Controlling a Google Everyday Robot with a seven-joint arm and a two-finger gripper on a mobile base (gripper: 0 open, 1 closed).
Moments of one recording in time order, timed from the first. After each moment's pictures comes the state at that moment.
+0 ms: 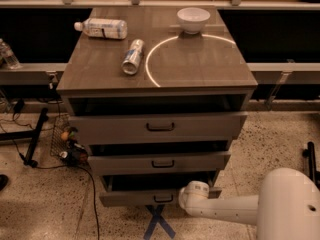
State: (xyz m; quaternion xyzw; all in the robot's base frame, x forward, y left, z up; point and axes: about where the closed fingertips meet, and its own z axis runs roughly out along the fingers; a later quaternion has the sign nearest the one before) arm 0.560 -0.118 0.185 -0.67 0.71 -0.09 0.19
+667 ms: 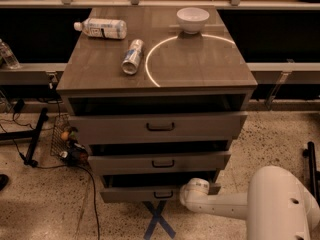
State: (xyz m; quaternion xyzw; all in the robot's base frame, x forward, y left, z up) arm 0.582 -0.127 0.158 -0.67 0.71 -0.08 0.19
